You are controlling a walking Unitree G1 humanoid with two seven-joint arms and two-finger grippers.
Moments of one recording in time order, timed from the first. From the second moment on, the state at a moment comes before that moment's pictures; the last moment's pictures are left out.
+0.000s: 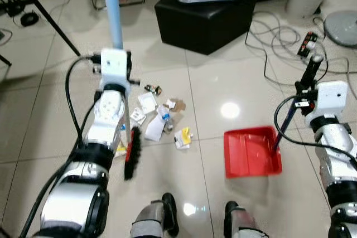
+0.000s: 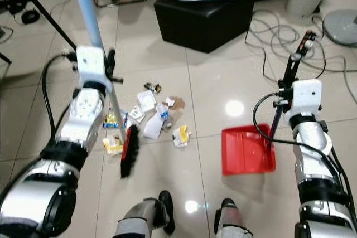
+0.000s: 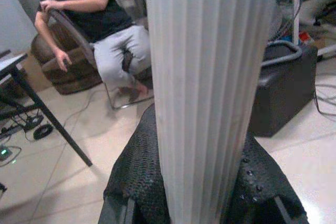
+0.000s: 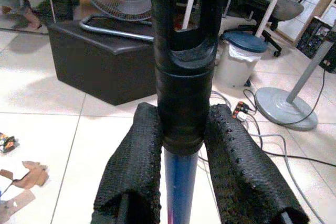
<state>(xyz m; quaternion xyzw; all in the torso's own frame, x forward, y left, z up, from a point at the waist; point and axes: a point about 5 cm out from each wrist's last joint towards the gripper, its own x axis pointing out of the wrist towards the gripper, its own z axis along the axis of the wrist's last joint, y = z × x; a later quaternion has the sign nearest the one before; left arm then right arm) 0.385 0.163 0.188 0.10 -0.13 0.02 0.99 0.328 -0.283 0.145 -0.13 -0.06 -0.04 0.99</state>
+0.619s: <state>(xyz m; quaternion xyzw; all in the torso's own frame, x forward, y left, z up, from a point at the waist) 0.389 0.131 0.196 0.07 -0.15 -0.01 0.99 0.347 -0.246 0.154 -0.12 -0.10 0.01 0.99</state>
